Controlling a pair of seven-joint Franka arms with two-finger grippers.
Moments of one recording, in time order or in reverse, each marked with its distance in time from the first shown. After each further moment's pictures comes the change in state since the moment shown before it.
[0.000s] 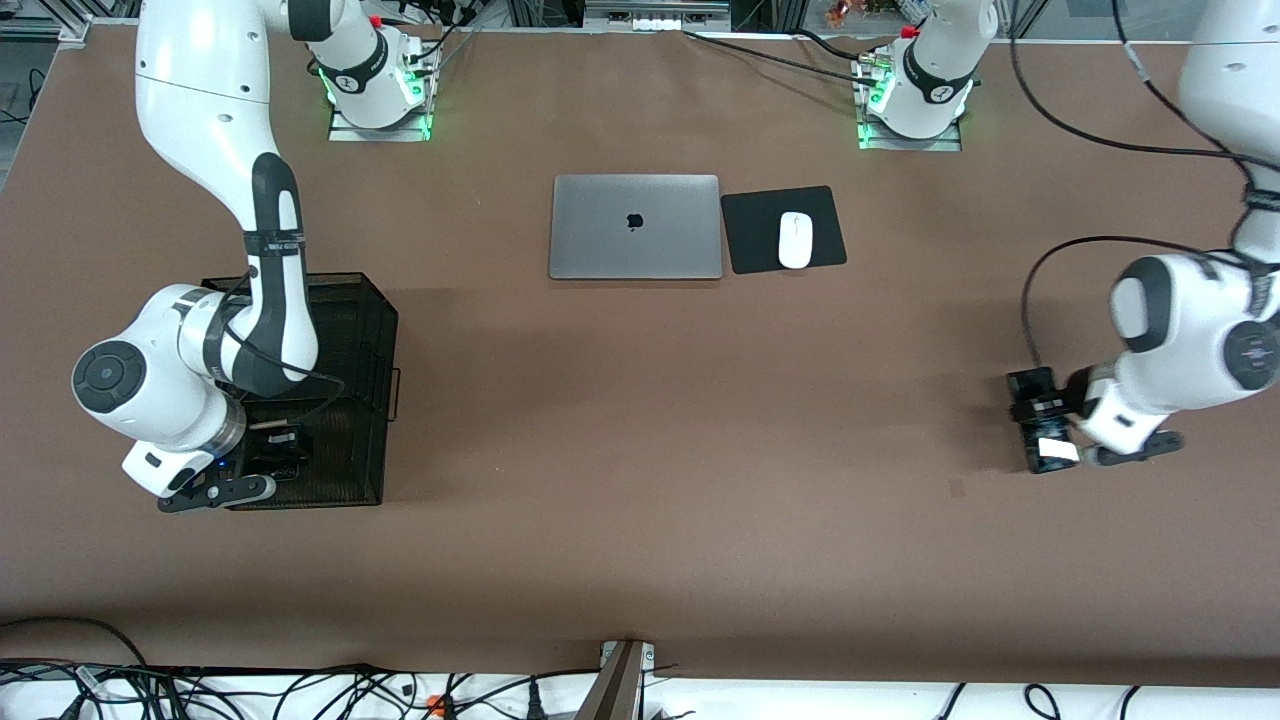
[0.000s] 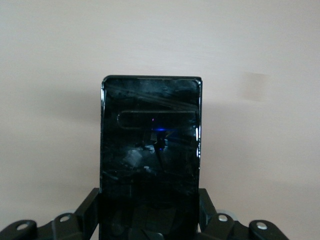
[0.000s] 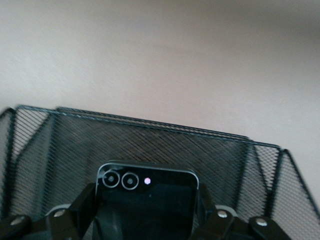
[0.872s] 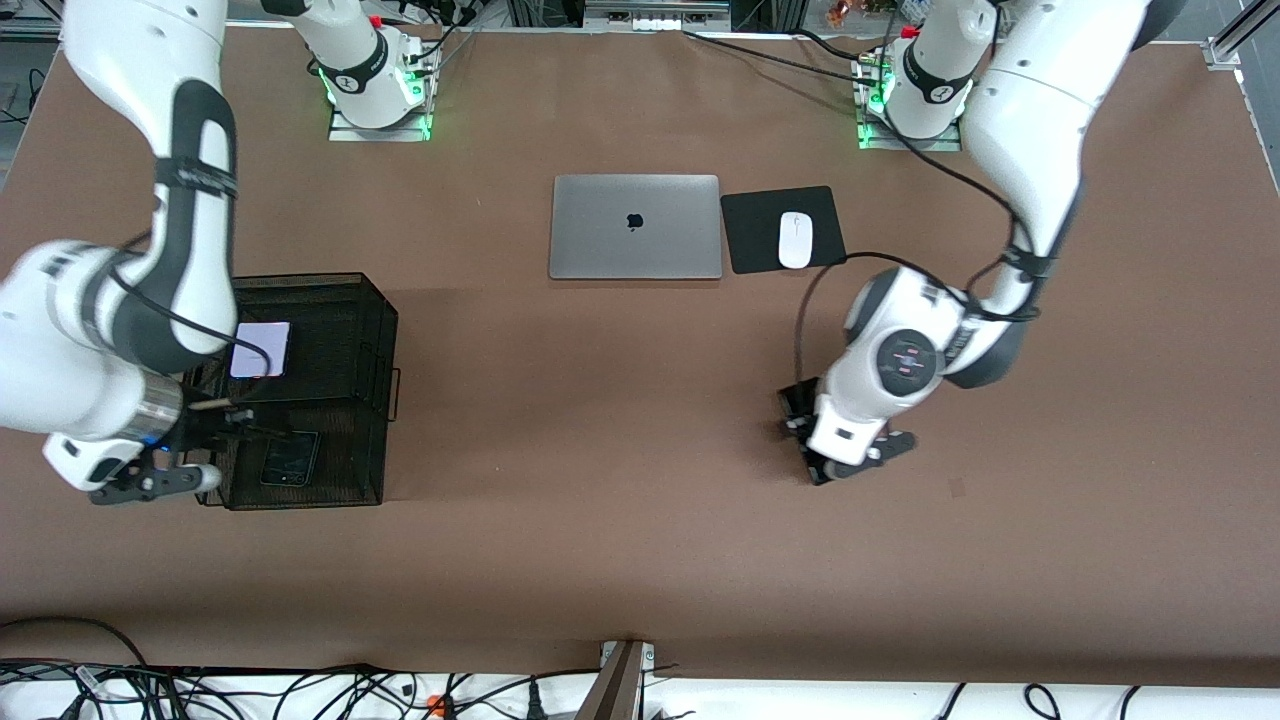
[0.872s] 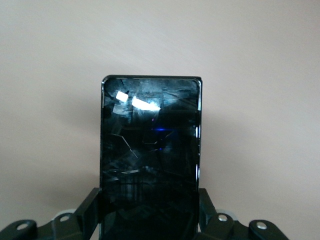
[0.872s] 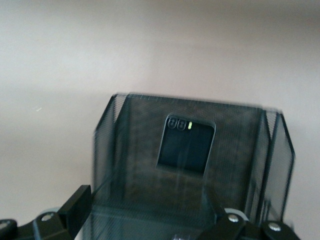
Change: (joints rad) left arm -0.535 0.190 -0.001 0.264 0.000 0.000 -0.688; right arm 0.007 -0.113 -0.114 0.243 0.036 -0.548 0.106
